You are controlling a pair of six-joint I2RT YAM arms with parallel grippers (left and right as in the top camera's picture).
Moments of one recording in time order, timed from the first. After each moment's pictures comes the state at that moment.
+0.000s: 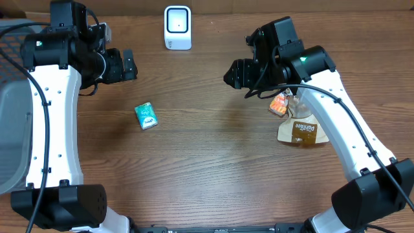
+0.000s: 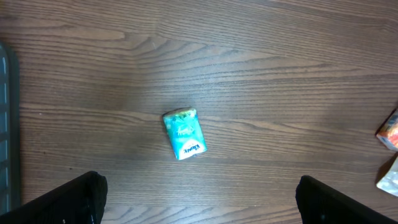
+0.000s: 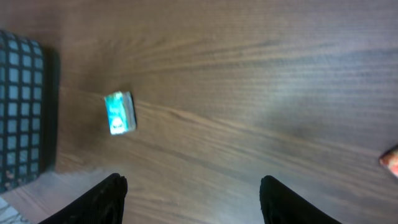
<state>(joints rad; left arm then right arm) 0.07 1.74 1.91 -1.36 0.16 -0.12 0.35 1.74 1.65 -0.96 -0.36 0.36</state>
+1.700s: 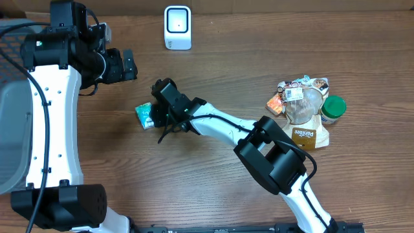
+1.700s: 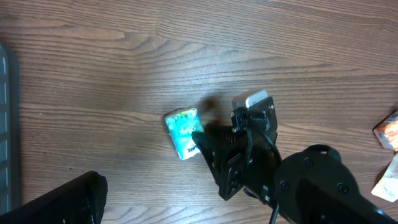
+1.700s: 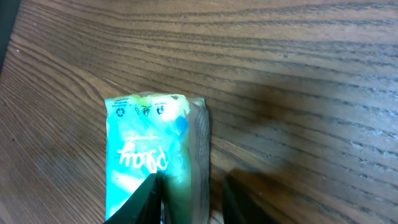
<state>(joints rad) 0.07 1.74 1.91 -1.36 0.16 -0.12 0.84 2.30 1.64 -0.25 -0.14 0.57</state>
